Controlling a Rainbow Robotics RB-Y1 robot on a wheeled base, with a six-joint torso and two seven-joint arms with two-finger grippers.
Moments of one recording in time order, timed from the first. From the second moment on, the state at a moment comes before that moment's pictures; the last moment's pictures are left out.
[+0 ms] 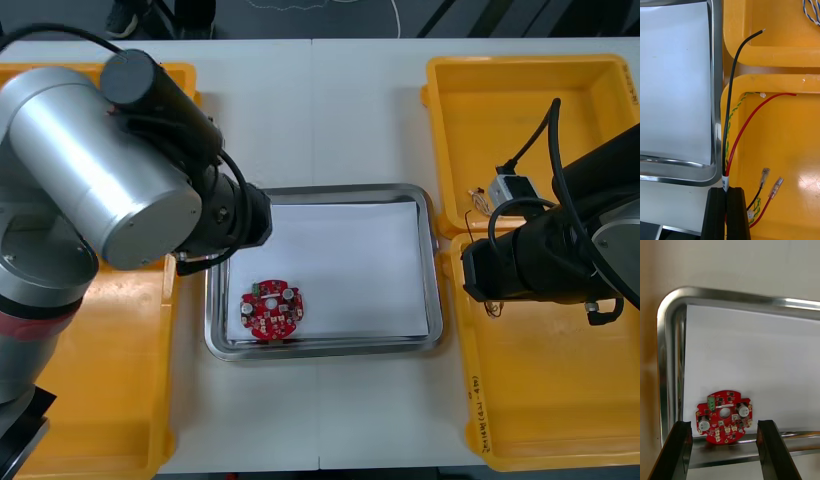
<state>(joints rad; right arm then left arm) -0.32 -0.54 0.13 -2.30 -0.69 1.92 0.98 -0.59 0.45 -0.35 -2.20 0.52 1.91 -0.62</state>
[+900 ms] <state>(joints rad) -0.50 -0.54 0.39 -2.24 -0.69 1.91 1.35 -0.68 0.77 -0.18 -2.09 0.80 1.91 -0.62</state>
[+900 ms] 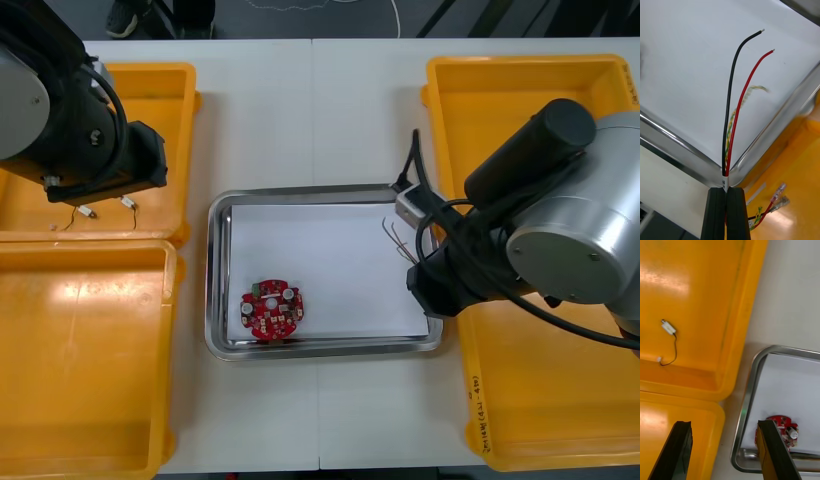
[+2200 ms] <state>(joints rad) -0.60 -0.51 0.82 -2.03 -0.42 1.61 1.72 -0.69 0.92 -0.04 -1.57 0.83 1.77 -1.13</state>
